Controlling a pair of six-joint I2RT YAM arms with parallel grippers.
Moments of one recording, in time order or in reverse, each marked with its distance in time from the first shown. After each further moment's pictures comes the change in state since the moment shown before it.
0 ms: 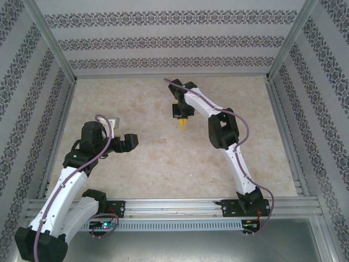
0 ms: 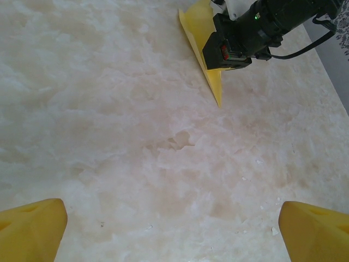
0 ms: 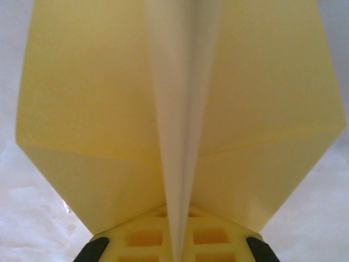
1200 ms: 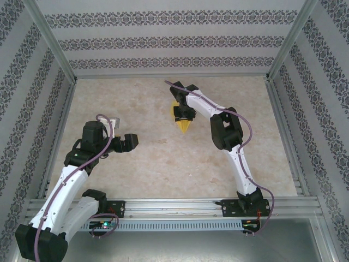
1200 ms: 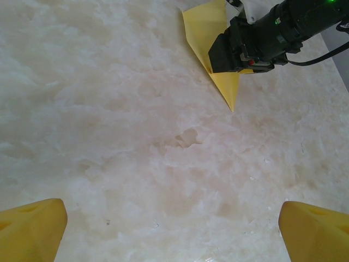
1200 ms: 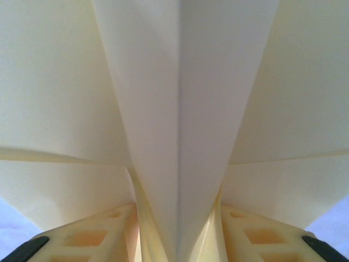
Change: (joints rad) left arm 0.000 0.024 -0.004 0.000 -0.019 0.000; right arm 0.003 -0.094 -0.177 0.095 0.004 0.003
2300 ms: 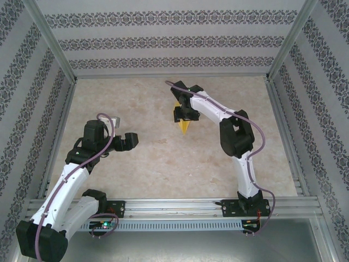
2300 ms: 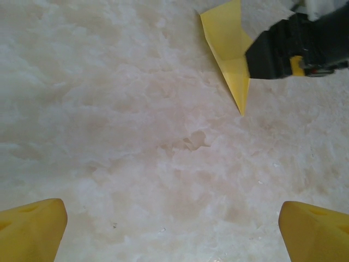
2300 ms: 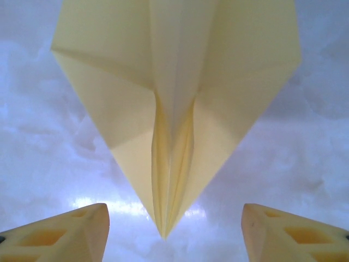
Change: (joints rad) left arm 0.000 0.028 0.000 0.019 -0.031 -0.001; right arm 0.043 -0.264 -0.245 0.048 0.058 -0.020
